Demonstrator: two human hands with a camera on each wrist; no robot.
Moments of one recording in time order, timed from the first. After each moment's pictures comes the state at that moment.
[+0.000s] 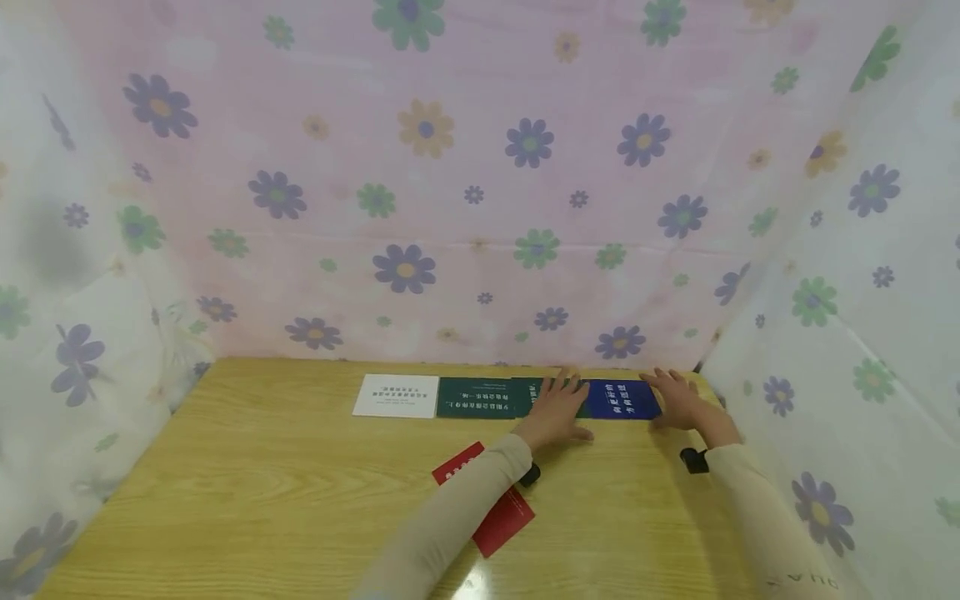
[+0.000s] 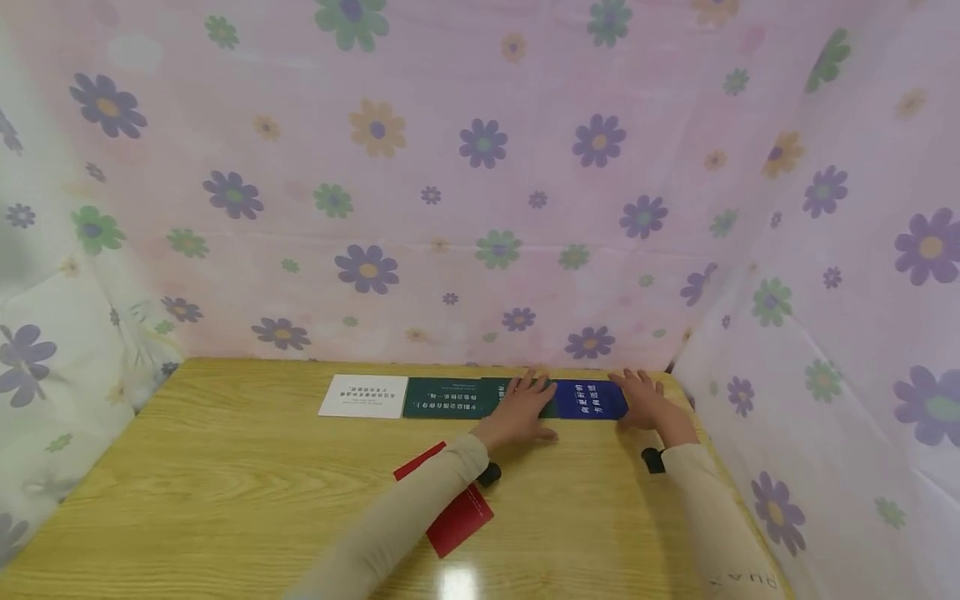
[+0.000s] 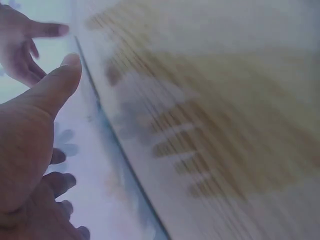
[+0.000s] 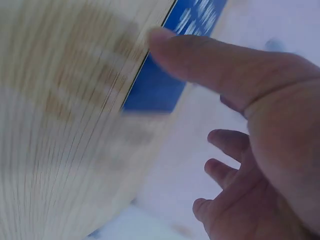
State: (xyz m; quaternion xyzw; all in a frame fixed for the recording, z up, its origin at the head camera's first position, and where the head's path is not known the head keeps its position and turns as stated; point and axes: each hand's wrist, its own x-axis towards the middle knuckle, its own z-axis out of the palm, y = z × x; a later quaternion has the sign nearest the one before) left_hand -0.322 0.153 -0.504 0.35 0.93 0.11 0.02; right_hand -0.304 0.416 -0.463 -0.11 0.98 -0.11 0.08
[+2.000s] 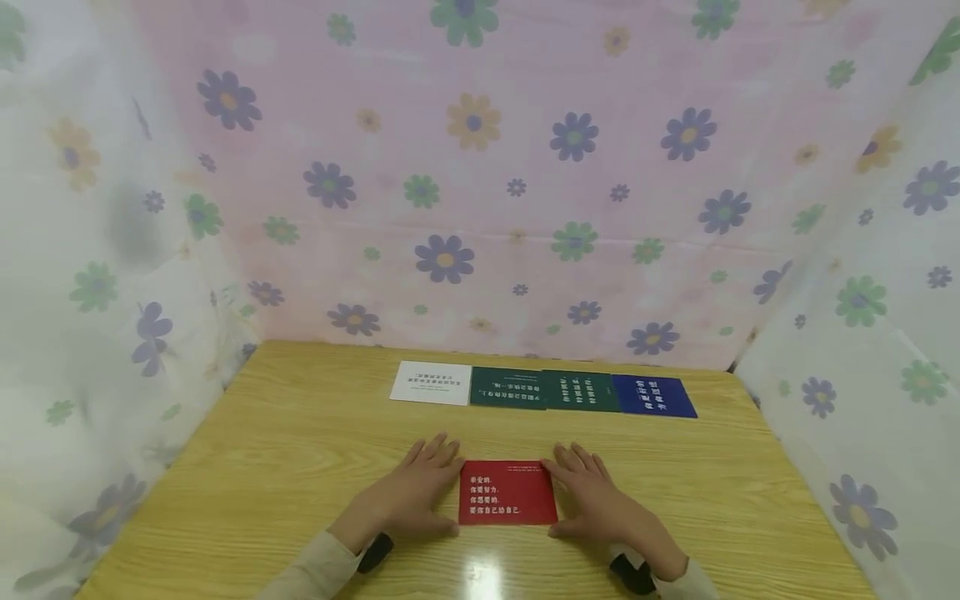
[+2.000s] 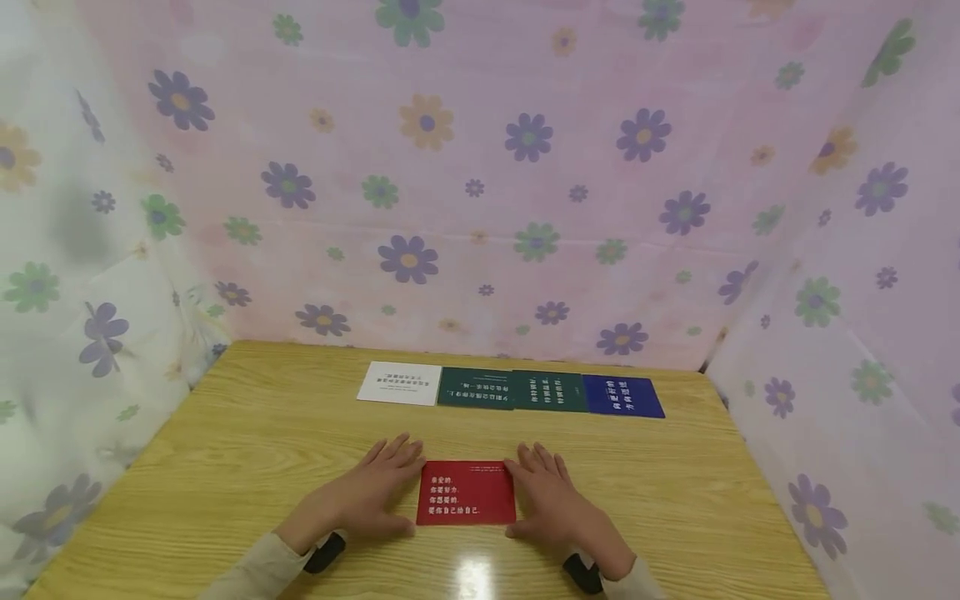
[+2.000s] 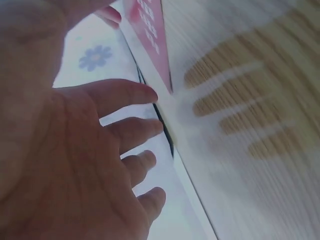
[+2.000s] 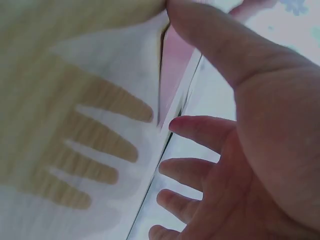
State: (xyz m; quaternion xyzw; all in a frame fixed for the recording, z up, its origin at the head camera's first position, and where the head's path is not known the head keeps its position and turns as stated) left_hand -0.183 -0.114 -0.487 0.33 0.93 0.14 0.11; right_hand -0.174 0.210 -0.498 -0.25 0.94 -0.22 0.12
